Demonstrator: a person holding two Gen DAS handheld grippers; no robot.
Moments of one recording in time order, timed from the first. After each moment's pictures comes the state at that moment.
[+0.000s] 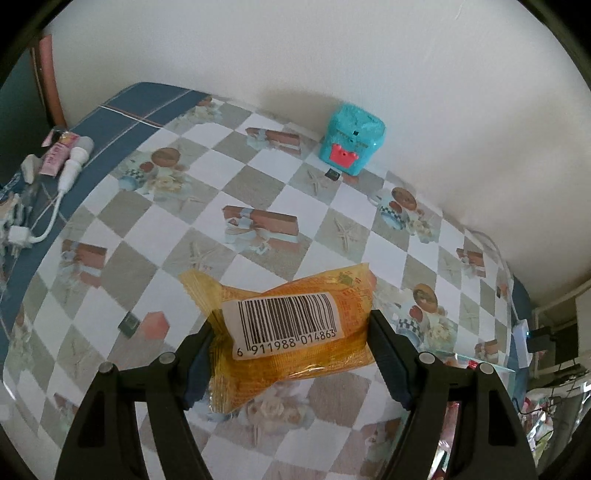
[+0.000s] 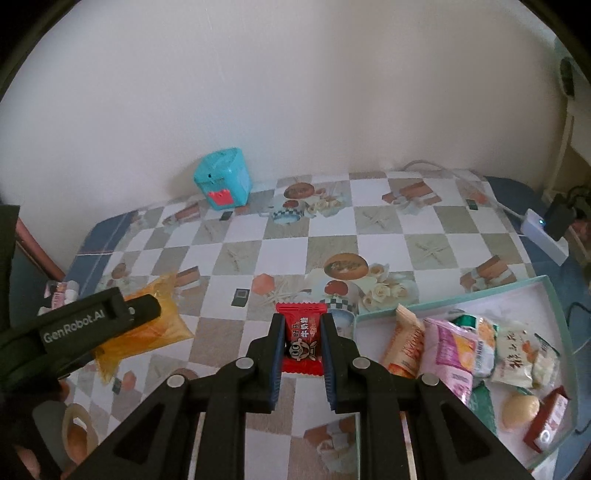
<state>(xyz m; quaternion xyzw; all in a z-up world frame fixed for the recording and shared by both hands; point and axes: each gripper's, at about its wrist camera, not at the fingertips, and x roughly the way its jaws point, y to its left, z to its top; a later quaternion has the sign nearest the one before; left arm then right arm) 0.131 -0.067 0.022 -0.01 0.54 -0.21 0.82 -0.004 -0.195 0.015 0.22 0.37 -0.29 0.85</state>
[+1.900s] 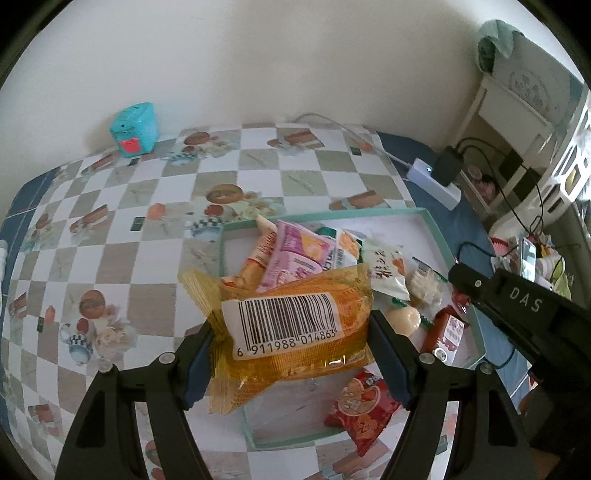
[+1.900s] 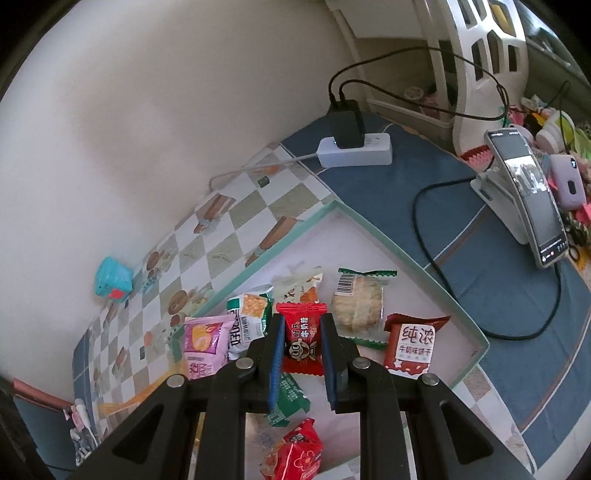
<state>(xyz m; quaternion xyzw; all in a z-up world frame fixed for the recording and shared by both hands) -0.086 -0.194 0.021 0.17 0.47 -0.40 0.76 -0.229 -0.307 0.004 0.42 0.28 -0.44 0.74</state>
